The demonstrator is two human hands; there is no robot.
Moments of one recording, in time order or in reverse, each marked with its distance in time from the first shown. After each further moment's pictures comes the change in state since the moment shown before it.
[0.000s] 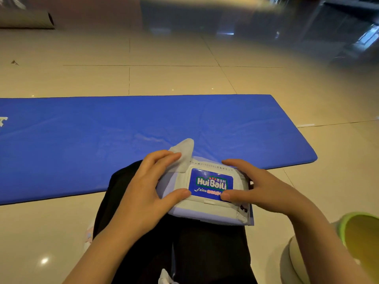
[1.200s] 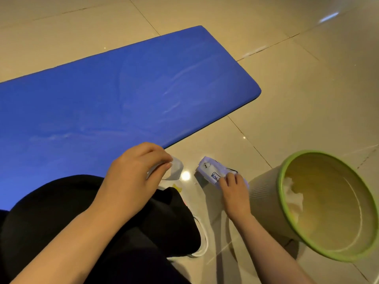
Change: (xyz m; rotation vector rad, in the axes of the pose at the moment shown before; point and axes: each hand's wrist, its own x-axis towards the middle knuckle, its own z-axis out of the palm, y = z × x) left_hand 0.108 0.021 0.199 0.342 -0.376 0.242; right_hand 0.037 0.356 0.018 -0.820 0.685 0.178
